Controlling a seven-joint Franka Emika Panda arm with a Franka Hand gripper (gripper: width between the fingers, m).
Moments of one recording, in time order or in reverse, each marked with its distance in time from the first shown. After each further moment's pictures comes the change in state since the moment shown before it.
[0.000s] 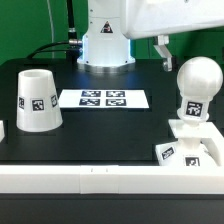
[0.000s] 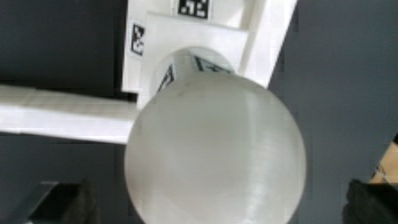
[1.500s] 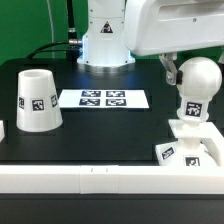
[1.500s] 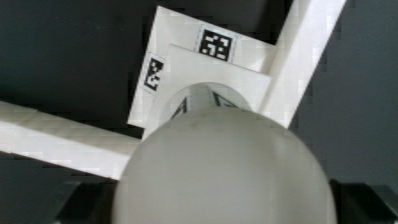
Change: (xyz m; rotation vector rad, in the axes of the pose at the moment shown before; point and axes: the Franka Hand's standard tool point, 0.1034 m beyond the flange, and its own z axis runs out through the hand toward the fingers) arm 0.001 0.004 0.016 -0.061 -0.109 -0.120
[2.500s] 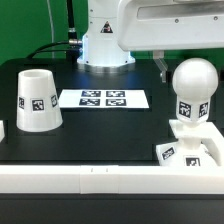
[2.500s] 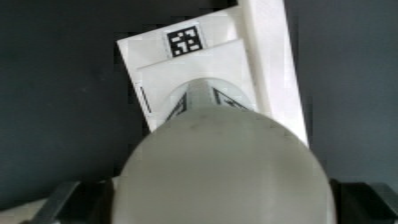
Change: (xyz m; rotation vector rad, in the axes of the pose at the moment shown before) arm 0.003 0.007 0.000 0.049 0.030 0.669
